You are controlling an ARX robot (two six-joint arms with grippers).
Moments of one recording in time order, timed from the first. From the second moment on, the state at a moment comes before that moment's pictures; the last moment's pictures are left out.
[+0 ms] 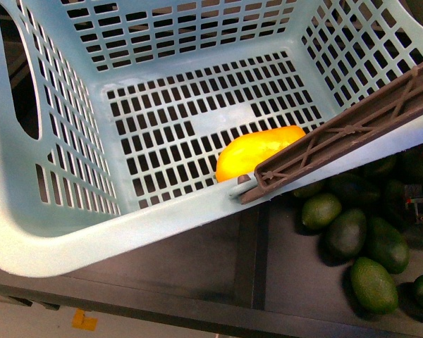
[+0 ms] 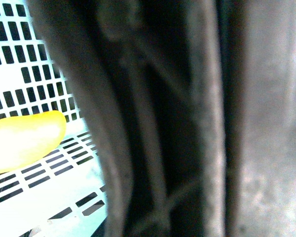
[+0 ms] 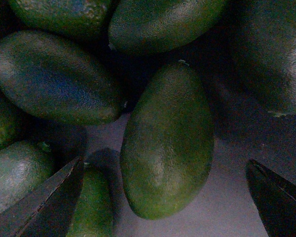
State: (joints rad) left arm -0.74 1.66 1.36 -0.31 0.06 -0.94; right arm -0.29 2.48 1.04 0.49 -0.28 -0.36
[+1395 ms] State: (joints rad) left arm -0.74 1.66 1.36 -0.31 0.06 -0.94; right arm -0.27 2.64 1.21 0.43 -0.26 -0.33
